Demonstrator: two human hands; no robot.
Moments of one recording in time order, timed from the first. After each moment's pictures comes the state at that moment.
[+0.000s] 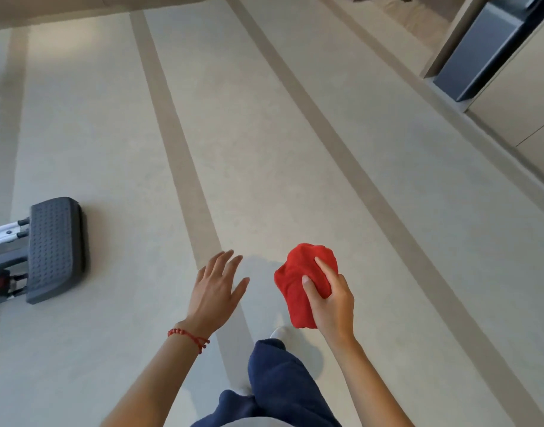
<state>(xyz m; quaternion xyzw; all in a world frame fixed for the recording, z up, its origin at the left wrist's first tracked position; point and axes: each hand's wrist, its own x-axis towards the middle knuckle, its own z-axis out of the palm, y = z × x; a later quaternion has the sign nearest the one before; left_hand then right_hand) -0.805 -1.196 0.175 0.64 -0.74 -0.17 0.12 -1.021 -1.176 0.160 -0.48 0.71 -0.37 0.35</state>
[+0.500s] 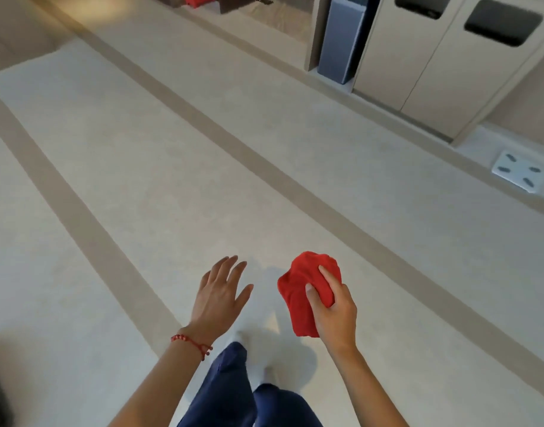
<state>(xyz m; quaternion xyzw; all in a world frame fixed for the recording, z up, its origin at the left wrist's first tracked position) -0.949 -1.363 0.192 0.47 -0.86 -0.17 0.05 -1.133 -1.255 0.167 -0.30 0.79 -0.46 0.27</state>
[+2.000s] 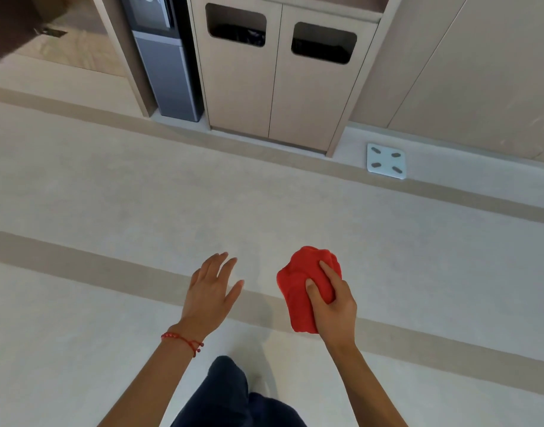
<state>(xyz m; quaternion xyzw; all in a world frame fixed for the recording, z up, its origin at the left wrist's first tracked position) -1.476 -1.758 0.197 0.23 -0.95 -0.22 -0.01 -1.582 -1.562 0.190 -0.08 0.84 -0.52 0.11</state>
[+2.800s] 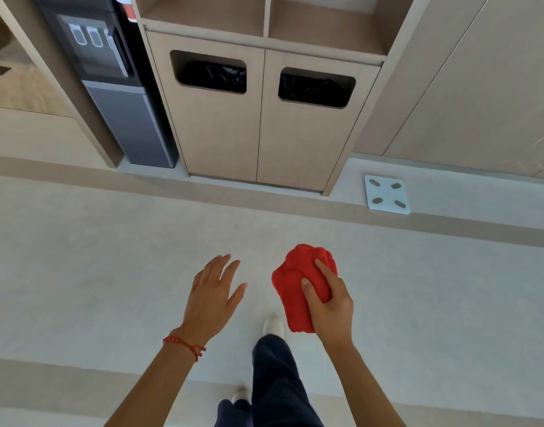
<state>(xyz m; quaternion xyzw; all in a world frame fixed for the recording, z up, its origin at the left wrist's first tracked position) -1.796 -2.011 0.200 0.18 -0.96 -0.22 -0.01 -1.879 -1.818 0.196 -0.06 0.84 -0.53 0.09</state>
